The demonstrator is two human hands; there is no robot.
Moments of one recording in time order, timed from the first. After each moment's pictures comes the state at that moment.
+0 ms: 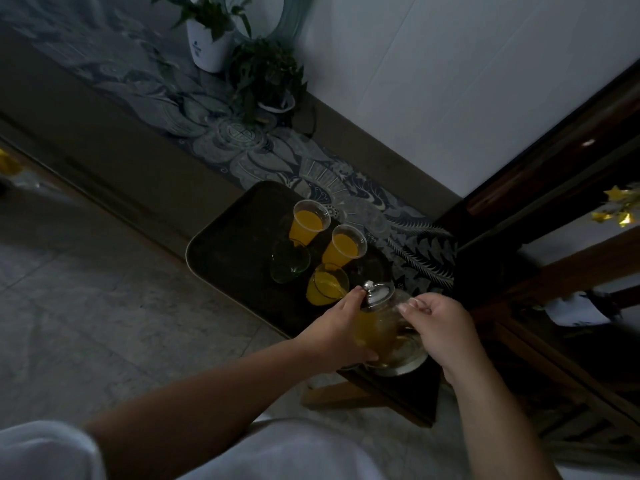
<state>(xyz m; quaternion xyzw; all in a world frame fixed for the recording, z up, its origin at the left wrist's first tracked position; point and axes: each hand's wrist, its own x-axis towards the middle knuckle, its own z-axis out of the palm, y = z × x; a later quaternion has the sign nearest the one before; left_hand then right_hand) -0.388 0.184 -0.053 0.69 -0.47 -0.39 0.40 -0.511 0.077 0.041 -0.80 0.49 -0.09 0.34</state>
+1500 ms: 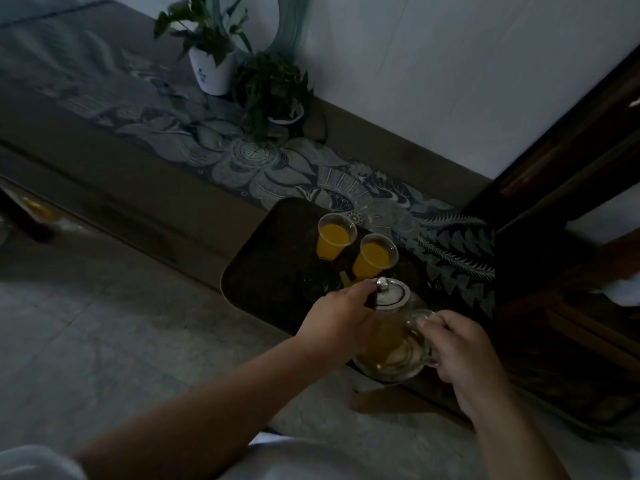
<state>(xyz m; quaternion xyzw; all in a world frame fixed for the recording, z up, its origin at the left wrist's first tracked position) -0.317 0.209 -0.019 0.74 -0.51 -0.20 0.40 -0.476 0.120 0.037 -0.67 0.50 -0.15 0.52</state>
